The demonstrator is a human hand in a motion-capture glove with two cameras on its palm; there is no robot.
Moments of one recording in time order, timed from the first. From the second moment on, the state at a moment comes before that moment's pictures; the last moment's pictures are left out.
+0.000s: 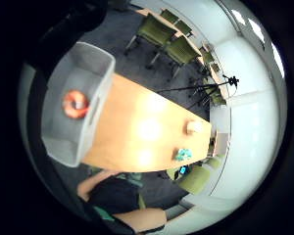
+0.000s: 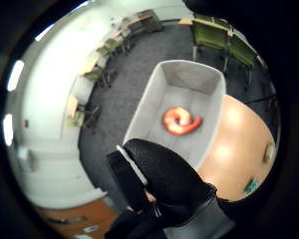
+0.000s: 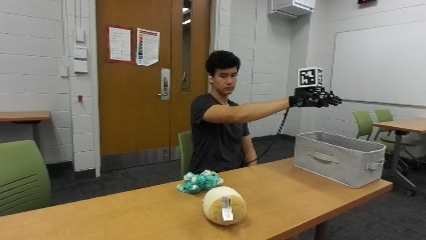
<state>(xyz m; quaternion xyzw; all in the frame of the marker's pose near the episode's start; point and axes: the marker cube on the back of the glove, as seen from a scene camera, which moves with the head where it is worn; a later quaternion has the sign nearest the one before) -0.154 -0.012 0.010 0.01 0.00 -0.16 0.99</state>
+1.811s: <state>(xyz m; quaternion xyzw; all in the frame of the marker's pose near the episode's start) 0.363 0.188 0.280 -0.18 -0.04 0.23 0.96</state>
